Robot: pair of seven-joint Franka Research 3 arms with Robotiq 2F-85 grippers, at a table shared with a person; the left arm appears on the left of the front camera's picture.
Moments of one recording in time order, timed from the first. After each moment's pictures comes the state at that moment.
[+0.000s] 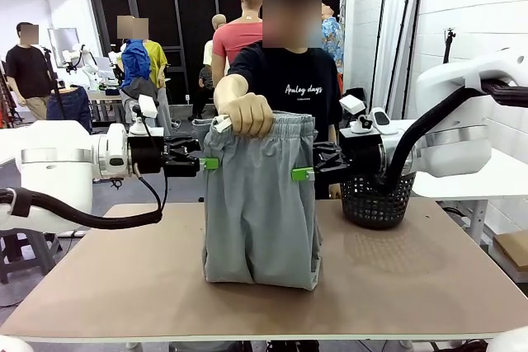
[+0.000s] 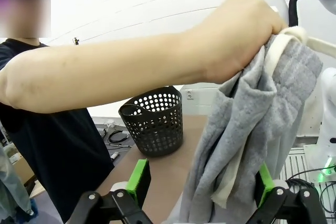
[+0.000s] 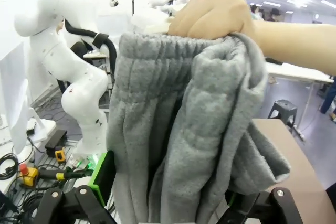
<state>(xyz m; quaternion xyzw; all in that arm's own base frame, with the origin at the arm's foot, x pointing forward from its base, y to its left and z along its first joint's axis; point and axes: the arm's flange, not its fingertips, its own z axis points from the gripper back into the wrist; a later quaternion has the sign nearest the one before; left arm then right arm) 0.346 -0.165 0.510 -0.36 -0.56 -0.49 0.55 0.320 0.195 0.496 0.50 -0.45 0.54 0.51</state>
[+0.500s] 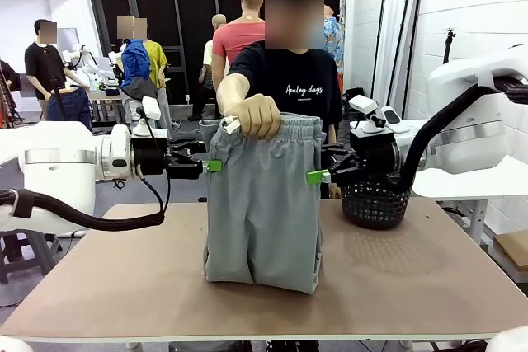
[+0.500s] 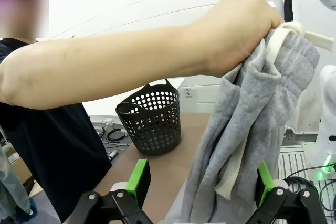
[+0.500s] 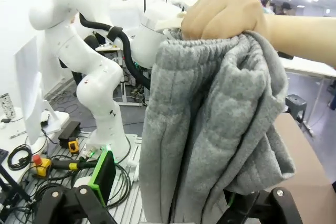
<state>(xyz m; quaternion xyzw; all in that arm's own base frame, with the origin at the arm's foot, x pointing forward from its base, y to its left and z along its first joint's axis) 0.344 -0.171 0.508 -0.36 -0.56 -0.50 0.56 0.318 0.173 0.499 0.51 -0.43 0.55 0.50</state>
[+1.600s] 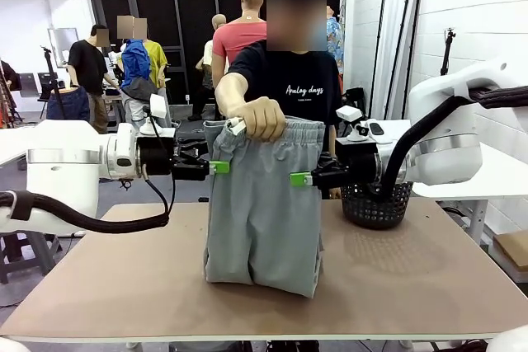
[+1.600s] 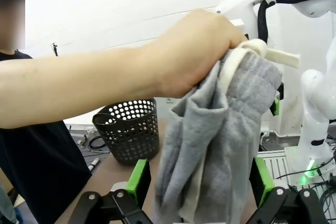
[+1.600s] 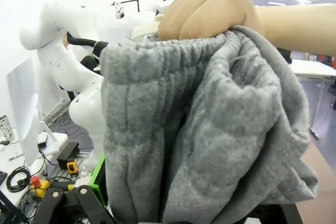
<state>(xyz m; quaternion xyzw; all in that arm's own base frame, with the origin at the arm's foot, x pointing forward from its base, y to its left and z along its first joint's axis) 0.329 -0.193 0.513 -0.39 -0.54 -0.52 0.53 0.329 0.203 0.475 0.54 -0.44 0.51 0.50</state>
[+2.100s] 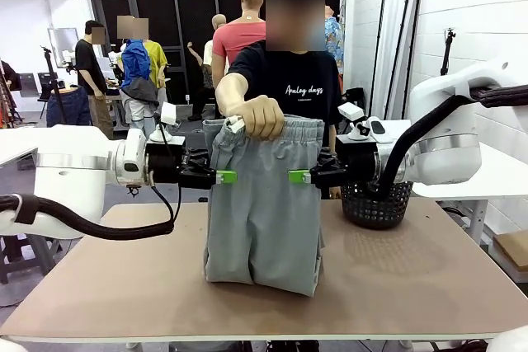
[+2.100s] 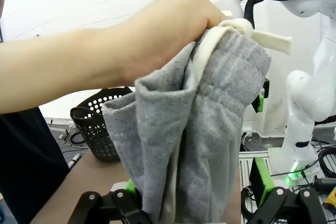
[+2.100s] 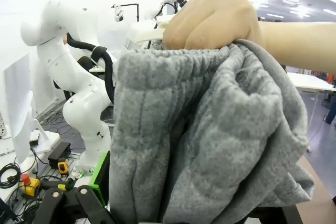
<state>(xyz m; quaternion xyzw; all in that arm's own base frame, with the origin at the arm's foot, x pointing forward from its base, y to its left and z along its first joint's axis) 0.324 -0.209 0.500 -0.43 -0.51 -0.52 0.54 0.329 0.204 0.478 0.53 -0.47 0.52 0.48</state>
